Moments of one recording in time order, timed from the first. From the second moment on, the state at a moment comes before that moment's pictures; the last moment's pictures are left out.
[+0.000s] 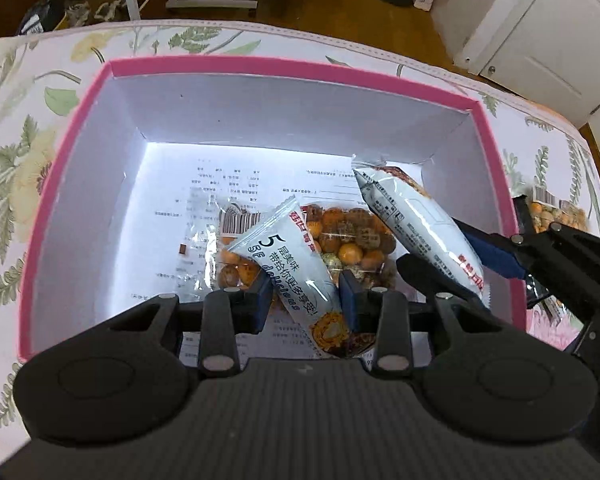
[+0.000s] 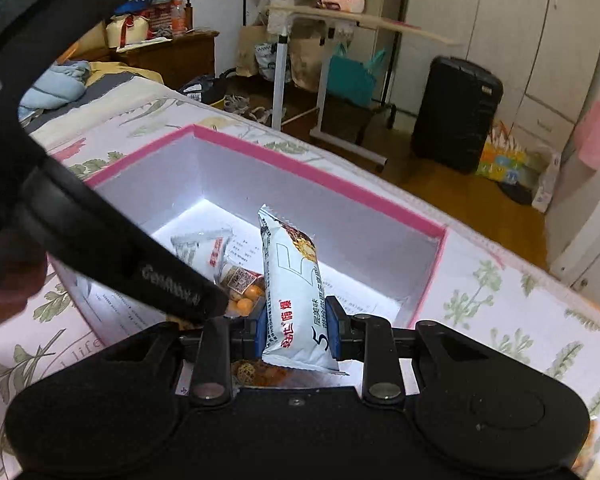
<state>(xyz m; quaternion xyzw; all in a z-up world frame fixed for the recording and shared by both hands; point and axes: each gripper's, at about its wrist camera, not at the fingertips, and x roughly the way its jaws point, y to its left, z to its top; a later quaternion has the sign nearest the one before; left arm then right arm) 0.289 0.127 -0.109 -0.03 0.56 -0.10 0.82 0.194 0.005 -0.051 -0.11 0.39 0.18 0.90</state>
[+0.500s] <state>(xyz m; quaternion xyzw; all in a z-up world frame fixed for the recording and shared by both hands) 0.220 0.097 -0.036 0.00 0.48 -0.19 0.86 0.129 -0.090 0.011 0.01 0.36 0.20 0.91</state>
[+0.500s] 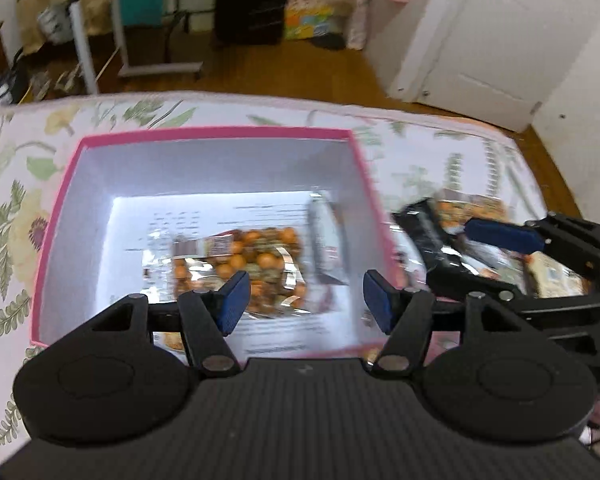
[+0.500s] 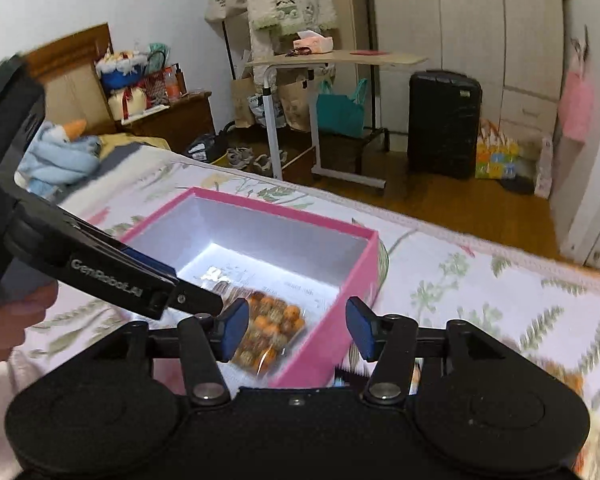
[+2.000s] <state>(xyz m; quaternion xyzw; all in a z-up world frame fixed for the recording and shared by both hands) 0.154 0.034 -0.171 -0.15 0.56 -0.21 0.78 0.056 -0.097 -0.116 -0.03 0.42 0.25 0.87</state>
